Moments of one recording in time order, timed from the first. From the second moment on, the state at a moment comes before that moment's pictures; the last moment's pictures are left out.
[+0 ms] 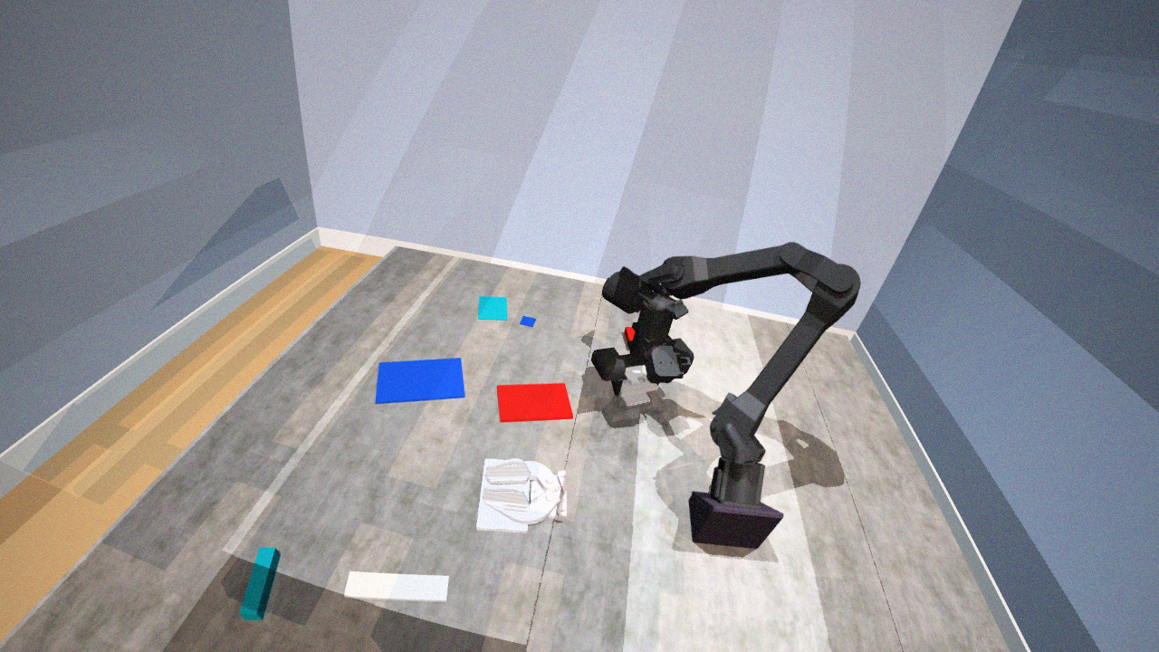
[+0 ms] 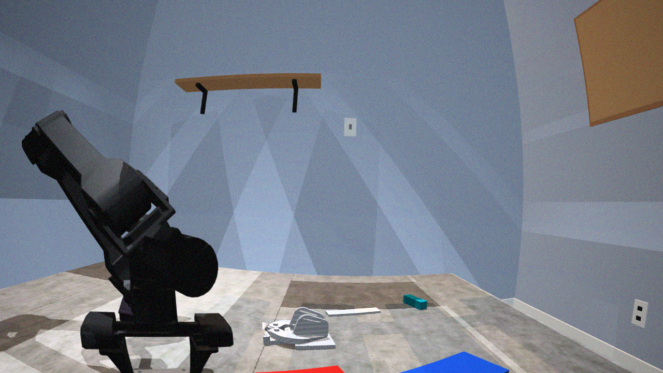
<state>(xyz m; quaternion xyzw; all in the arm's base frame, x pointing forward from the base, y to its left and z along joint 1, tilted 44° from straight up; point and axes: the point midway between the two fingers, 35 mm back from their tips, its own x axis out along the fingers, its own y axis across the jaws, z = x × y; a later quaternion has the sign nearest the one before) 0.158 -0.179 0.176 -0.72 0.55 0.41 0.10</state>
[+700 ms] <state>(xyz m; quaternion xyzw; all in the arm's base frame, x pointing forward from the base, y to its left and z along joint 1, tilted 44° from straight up) 0.159 -0.151 0.200 -0.72 0.54 0.42 0.11</state>
